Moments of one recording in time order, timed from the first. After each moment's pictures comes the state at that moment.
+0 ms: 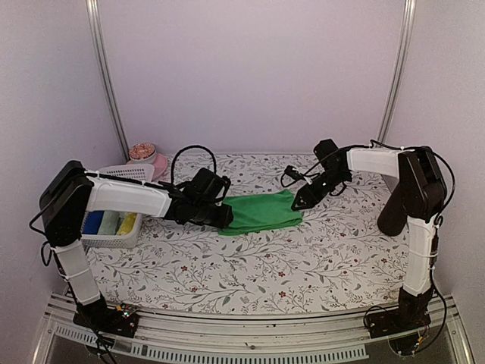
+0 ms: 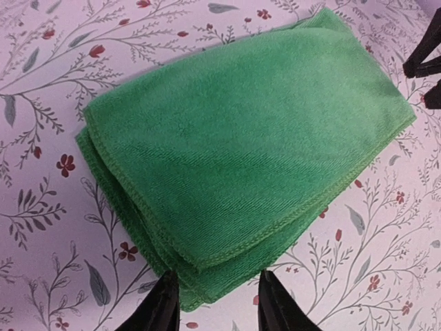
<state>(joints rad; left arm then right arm) -0.81 1.82 1.13 -0.18 -0.17 -0.41 0.40 2.08 1.57 -0.72 -0.56 -0.41</state>
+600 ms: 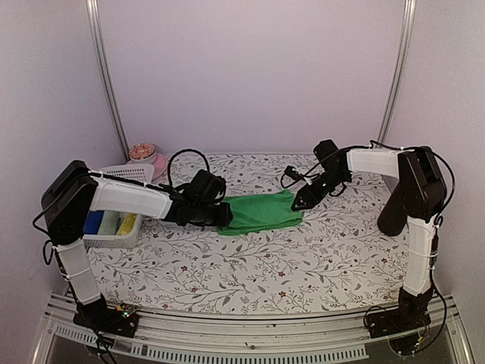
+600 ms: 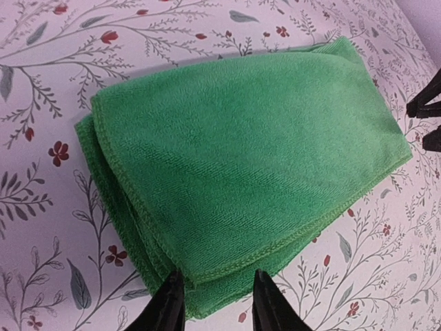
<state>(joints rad) -0.79 1.84 1.10 -0.09 -0.15 -0.57 0.40 2.08 1.56 -0.70 -0.55 -0.41</state>
